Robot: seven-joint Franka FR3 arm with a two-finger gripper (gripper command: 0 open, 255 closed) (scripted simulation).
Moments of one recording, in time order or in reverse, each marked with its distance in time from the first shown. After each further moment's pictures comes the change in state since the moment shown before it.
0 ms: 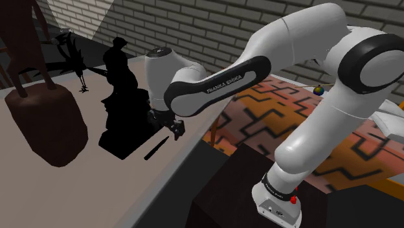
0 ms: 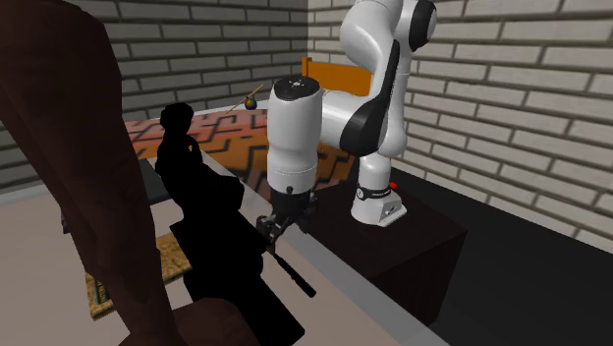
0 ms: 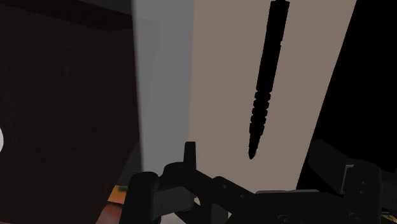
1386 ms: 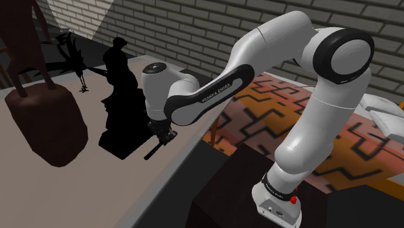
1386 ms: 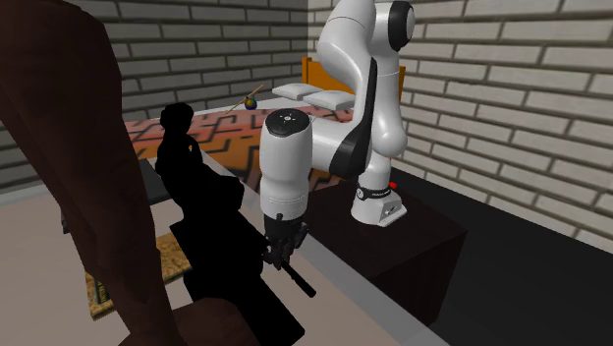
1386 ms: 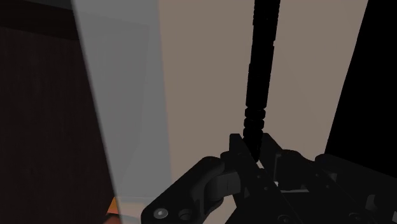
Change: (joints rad) arm 0.010 0.173 -0.010 0.005 -0.178 0.089 0.191
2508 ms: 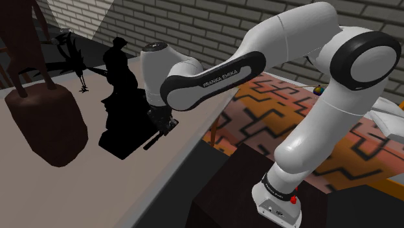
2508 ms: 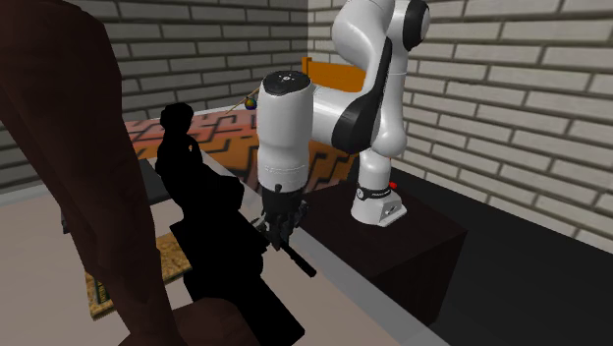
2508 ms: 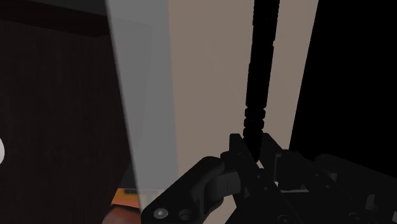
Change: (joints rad) arm -0.021 -0.122 0.015 0.060 0.131 -0.122 -0.105
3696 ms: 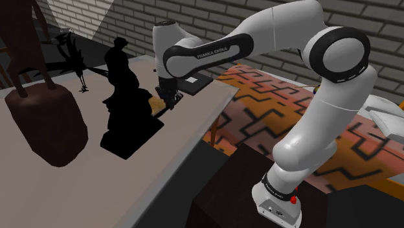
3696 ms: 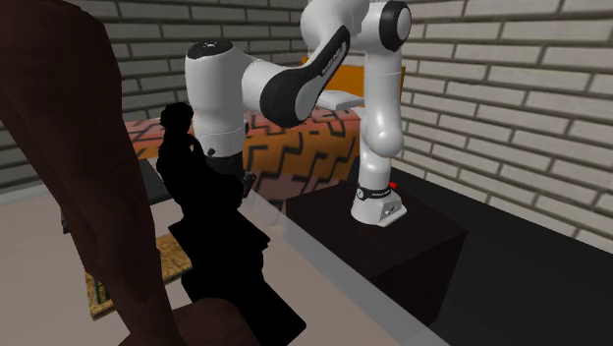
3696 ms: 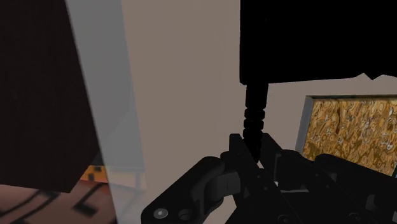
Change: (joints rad) arm -0.100 0.082 -0.107 0.176 -0.065 -0.093 -0.194
